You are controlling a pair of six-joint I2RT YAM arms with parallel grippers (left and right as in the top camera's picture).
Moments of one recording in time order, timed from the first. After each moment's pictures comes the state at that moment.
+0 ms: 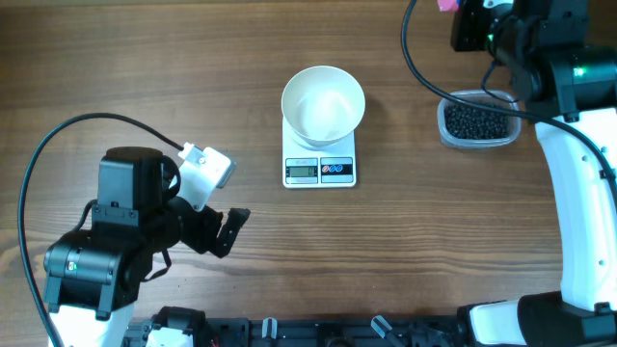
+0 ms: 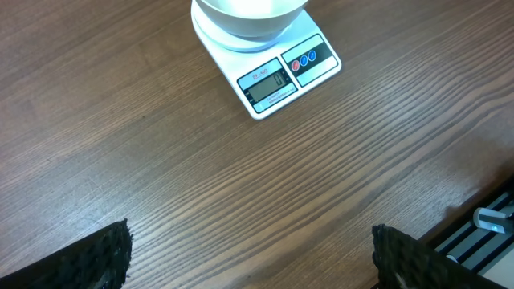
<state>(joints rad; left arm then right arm) -0.16 0.92 1.16 -1.22 0.28 0.32 0.13 1.58 1.85 -0.84 0.00 0.07</state>
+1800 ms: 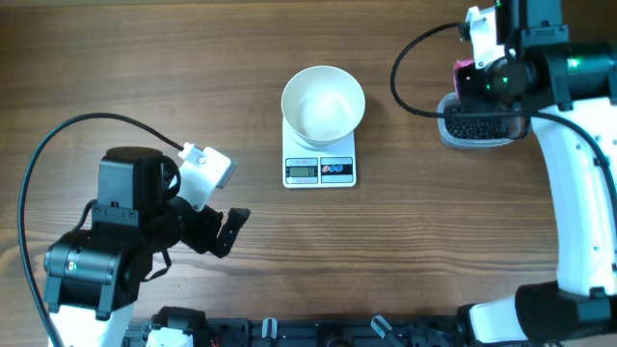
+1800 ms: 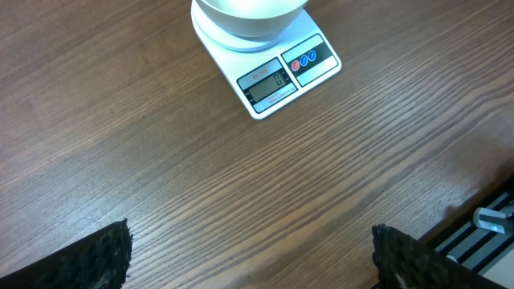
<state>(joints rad) -0.16 0.92 1.16 -1.22 0.28 0.32 0.13 1.63 1.86 -1.35 0.14 -0.15</state>
